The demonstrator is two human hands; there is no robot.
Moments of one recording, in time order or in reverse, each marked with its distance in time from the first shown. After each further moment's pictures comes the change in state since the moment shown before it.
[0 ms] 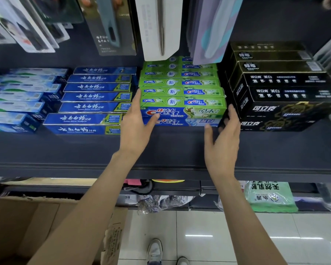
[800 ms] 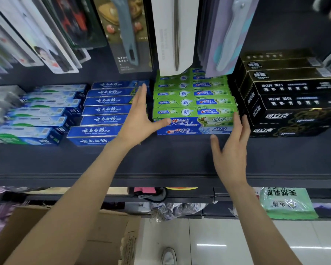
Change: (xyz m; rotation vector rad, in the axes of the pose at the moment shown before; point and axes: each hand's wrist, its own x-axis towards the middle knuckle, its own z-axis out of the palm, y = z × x) left_hand 0.039 -0.001 -0.047 -0.149 -0.310 0.050; right_hand -0.003 -0.008 0.005 -0.085 -0.064 -0.028
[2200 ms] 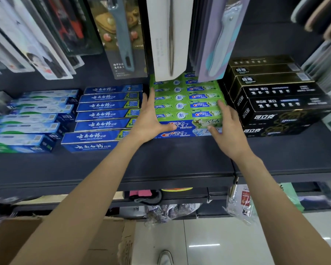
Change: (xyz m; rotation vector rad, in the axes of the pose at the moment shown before) left_hand 0.024 0.007 0.024 -0.015 -0.114 -0.025; right_hand 0.055 0.001 -0.021 -0.128 -0.289 -0.037
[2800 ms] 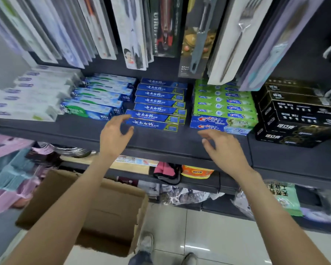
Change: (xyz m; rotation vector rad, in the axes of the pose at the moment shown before) left_hand -0.171 -0.099 -0.126 0.245 0.525 -0.064; right_hand -0.096 -0.125 0.008 -0.247 -0.220 -0.309
